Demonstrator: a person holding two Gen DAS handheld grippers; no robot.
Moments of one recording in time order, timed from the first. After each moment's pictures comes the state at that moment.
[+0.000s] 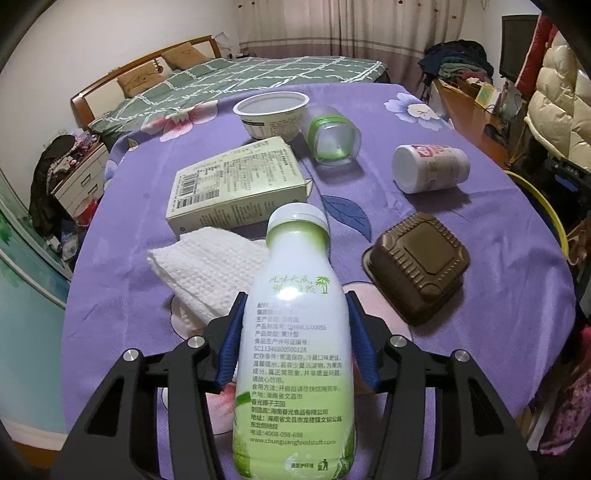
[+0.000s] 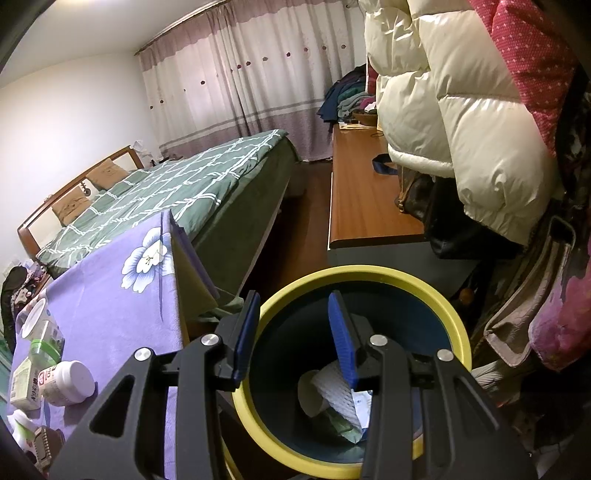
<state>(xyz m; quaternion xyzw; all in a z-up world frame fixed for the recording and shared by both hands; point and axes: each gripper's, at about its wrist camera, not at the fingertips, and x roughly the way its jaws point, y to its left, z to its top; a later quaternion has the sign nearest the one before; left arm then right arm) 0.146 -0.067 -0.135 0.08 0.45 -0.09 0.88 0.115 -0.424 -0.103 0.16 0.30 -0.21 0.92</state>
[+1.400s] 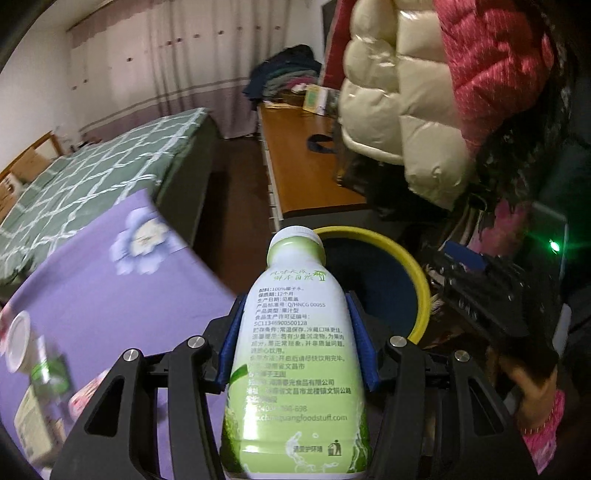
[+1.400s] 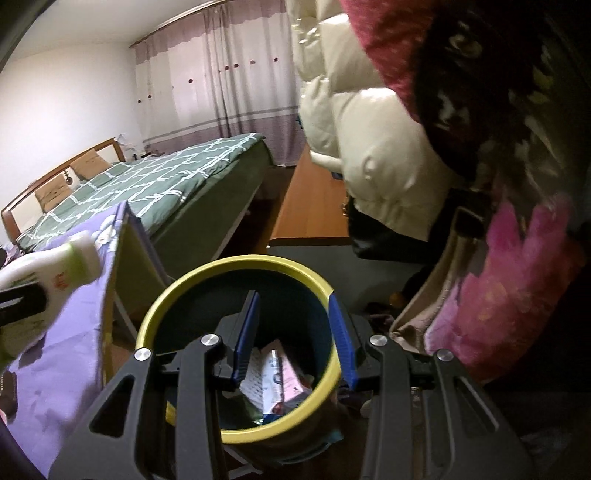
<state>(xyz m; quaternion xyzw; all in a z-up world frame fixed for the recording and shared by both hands) 0.174 -0.391 -0.072 0.17 0.36 -0.38 0.84 0.037 -0.495 -0.112 0.12 0.30 -0.24 0.91</state>
